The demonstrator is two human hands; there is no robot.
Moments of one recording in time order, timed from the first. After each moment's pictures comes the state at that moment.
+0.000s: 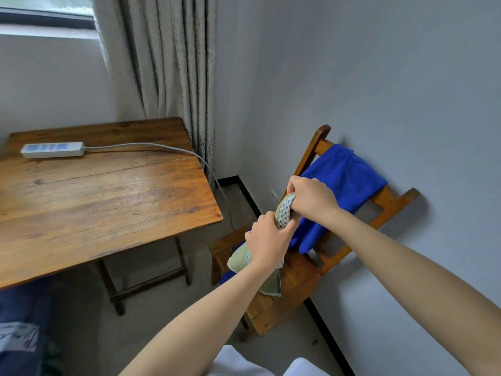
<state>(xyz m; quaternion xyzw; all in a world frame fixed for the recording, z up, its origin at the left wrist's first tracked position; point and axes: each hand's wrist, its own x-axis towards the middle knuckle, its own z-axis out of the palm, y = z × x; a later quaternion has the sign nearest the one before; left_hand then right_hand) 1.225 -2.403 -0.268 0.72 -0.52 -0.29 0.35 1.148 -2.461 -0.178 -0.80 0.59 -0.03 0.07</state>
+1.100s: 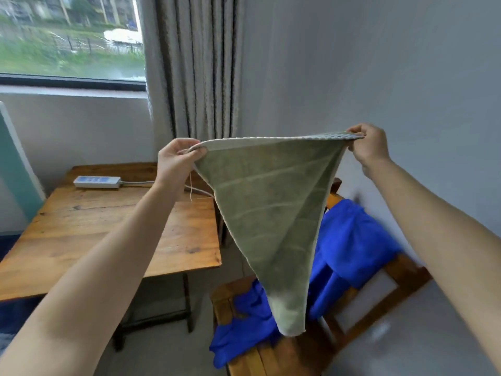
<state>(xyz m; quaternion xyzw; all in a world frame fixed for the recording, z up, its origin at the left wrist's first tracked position) 1.366 -2.494 -0.125 0.54 -0.36 -0.28 0.71 1.065 -2.656 -0.073 -0.65 0.56 -0.45 0.24</state>
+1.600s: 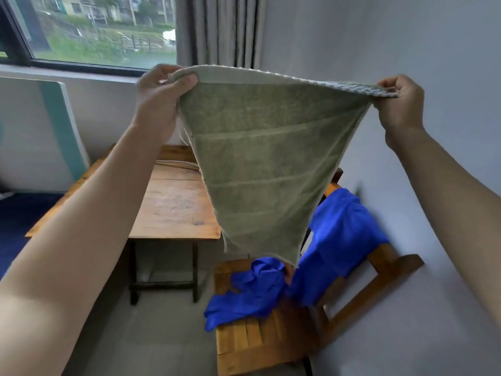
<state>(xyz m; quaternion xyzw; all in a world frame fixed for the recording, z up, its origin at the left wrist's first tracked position) 1.292 -2.442 -0.041 0.43 -0.40 -0.19 0.79 0.999 -2.634 -0.021 -0.69 0.38 -0.54 0.29</state>
